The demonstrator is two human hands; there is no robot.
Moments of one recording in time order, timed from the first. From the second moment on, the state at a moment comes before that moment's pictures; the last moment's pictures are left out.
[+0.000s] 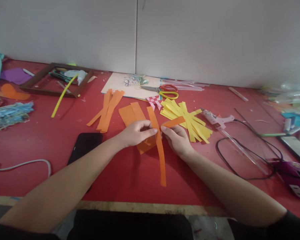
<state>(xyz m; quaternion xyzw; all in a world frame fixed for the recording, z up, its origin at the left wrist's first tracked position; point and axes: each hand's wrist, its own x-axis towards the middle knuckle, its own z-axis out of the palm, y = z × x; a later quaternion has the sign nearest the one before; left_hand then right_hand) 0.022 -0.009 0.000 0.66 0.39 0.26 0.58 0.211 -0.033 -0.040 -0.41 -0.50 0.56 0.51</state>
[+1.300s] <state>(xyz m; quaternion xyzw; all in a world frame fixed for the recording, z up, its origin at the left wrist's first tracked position) 0.022 -0.013 0.000 0.63 0.40 0.21 0.63 0.209 -0.034 -0.034 -0.44 -0.51 0.54 0.51</state>
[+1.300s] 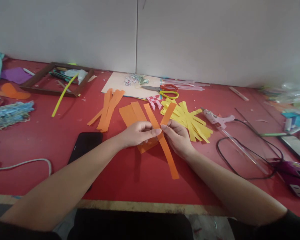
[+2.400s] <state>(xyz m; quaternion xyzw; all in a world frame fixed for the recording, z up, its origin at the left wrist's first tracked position) 0.020 -0.008 0.000 0.65 0.41 0.24 0.60 0.213 -0.033 -0.042 -0.44 -0.54 0.53 0.49</state>
